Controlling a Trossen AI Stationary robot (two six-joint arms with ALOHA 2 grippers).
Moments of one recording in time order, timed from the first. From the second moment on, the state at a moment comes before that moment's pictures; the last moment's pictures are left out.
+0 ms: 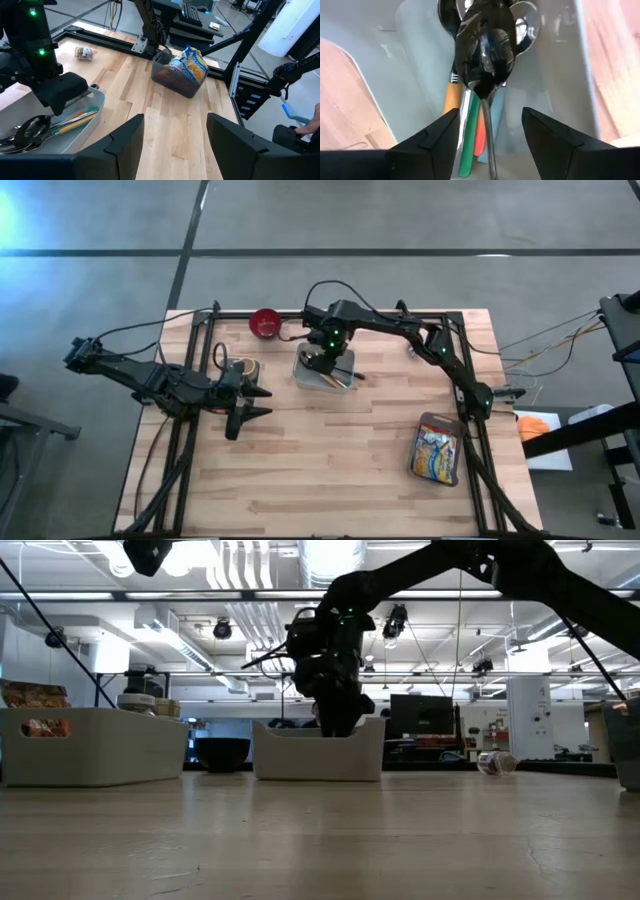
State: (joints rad) left arm -0.34 0.85 0.79 -0.29 -0.31 -0.39; right arm -0.40 2.35 2.12 -1.24 -0.22 0.15
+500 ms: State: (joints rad) left arm -0.34 0.85 0.79 -0.29 -0.31 -0.41; right arm -0.40 2.39 2.12 -1.27 -0.20 0.15
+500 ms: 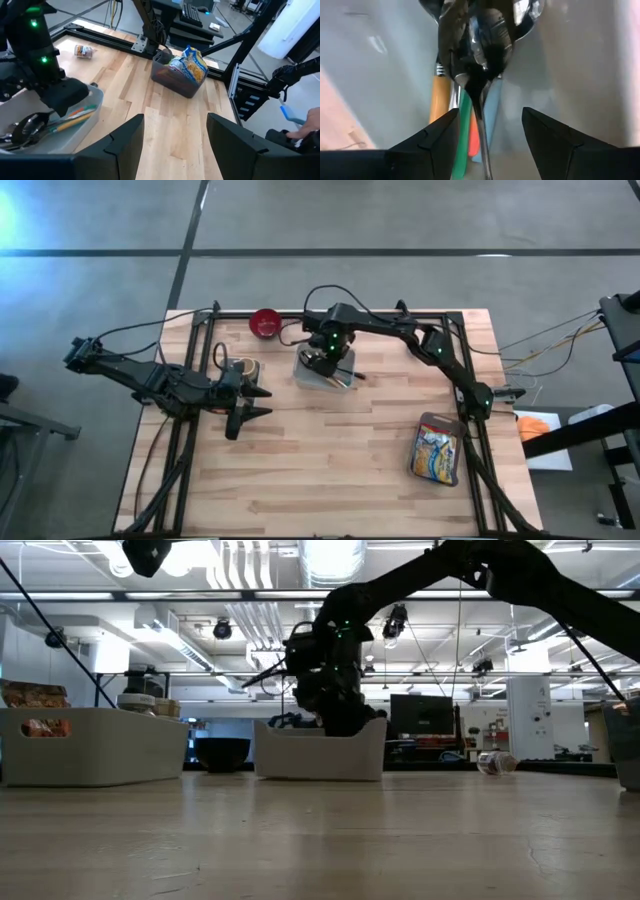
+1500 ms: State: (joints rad) left arm -0.34 0.85 0.79 -0.35 -0.31 -0.43; right arm -0.40 2.35 2.12 -1.23 -0.10 0.10
